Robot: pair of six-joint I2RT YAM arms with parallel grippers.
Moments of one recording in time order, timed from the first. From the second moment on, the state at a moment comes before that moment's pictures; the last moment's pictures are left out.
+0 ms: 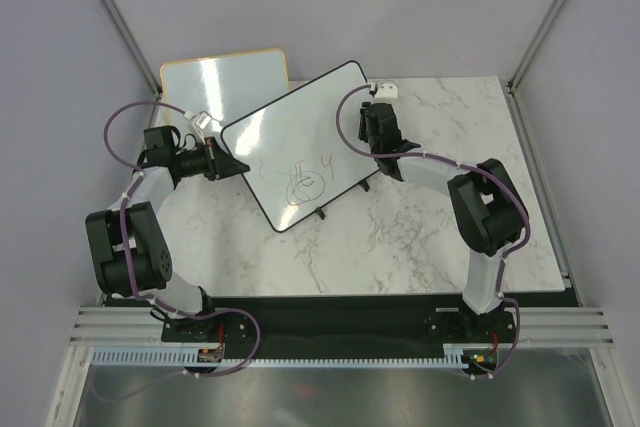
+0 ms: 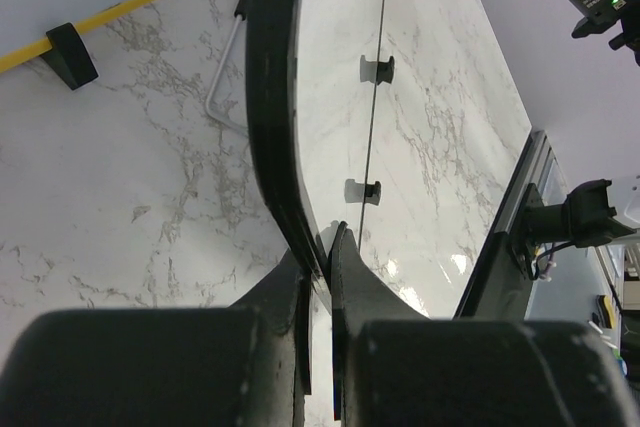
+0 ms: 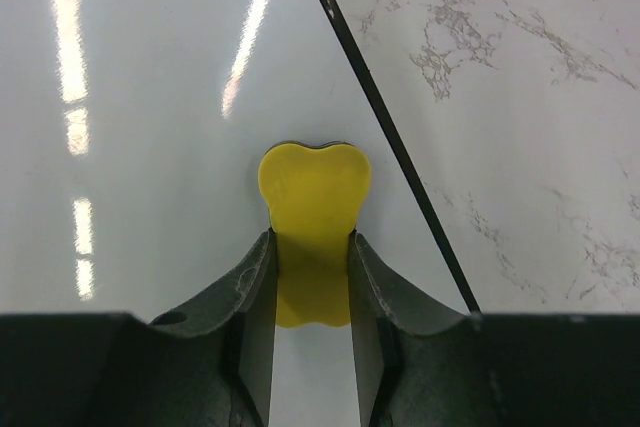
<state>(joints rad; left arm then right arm) 0.22 1.56 0.96 -0.22 1.13 0.03 0.50 1.92 1.25 0.31 0.42 0.24</state>
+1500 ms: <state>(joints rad) 0.22 1.55 0.96 -0.24 1.12 0.03 0.73 1.95 1.35 0.27 0.46 0.25</state>
